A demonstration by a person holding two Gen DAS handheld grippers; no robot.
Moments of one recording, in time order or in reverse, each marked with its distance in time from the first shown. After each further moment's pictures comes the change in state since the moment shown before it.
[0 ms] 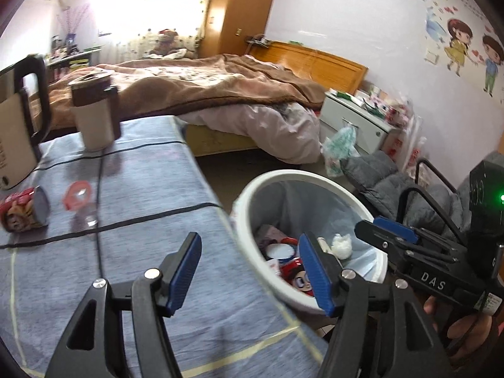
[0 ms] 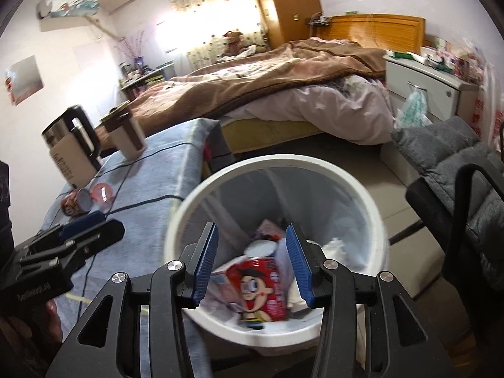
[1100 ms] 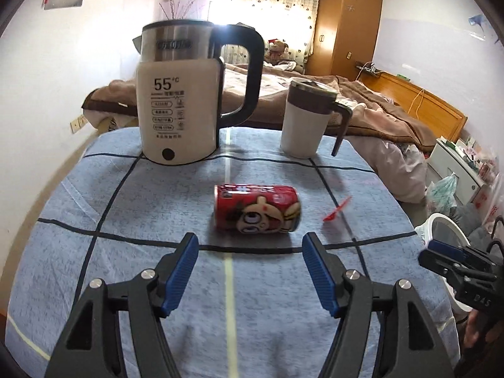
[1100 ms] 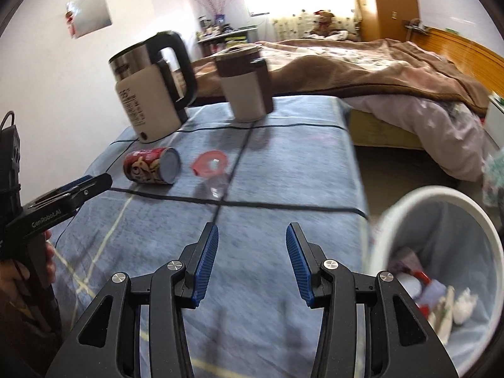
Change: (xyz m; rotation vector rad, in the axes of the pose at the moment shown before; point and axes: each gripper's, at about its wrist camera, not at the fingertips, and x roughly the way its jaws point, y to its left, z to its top) left arm -0.075 0.223 -0.017 -0.218 -0.063 0.363; right arm 0.083 0.182 0.009 -0.271 0.130 0.247
